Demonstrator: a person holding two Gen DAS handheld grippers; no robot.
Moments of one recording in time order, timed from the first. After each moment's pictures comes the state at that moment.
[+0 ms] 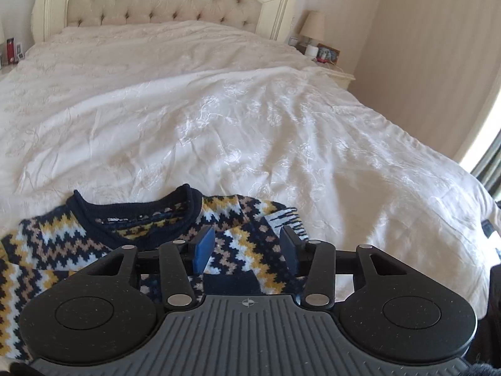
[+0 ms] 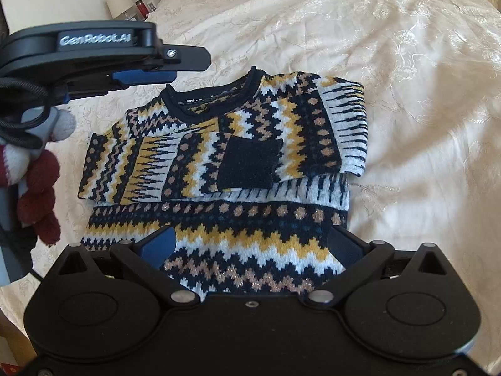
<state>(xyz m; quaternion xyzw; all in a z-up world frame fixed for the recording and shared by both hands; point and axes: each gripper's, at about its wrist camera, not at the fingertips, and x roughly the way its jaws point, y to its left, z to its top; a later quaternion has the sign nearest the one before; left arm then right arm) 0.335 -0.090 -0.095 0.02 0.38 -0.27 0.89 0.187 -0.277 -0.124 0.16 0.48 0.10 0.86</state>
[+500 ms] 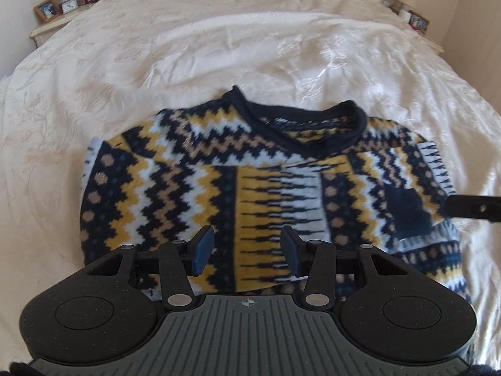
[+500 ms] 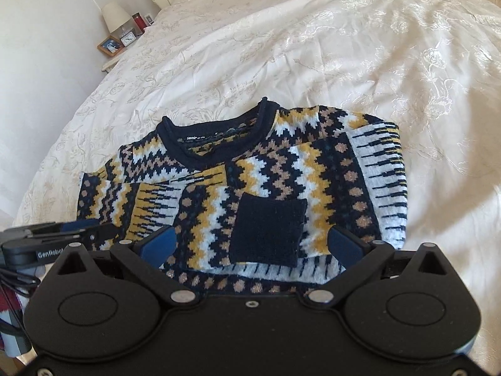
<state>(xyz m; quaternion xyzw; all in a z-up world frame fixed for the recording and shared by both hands) 0.353 0.056 -0.173 0.02 0.48 -0.12 0.87 0.261 -0.260 -0.135 0.18 0.47 0.09 0.86</state>
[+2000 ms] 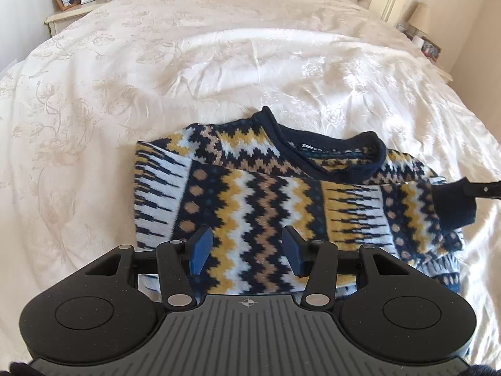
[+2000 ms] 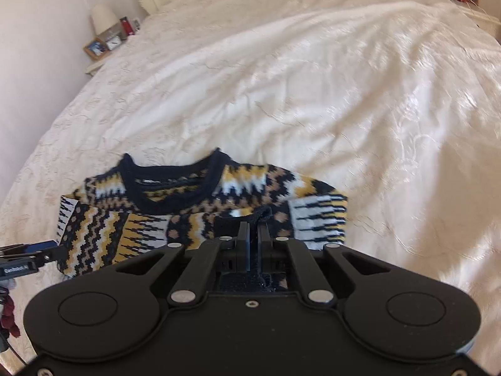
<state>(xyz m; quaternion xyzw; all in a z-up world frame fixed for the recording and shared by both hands) 0.376 0.083 -0.165 -0.02 0.46 -0.11 0.88 0.304 -0.321 -0.126 0.13 0.48 0.05 0.87</state>
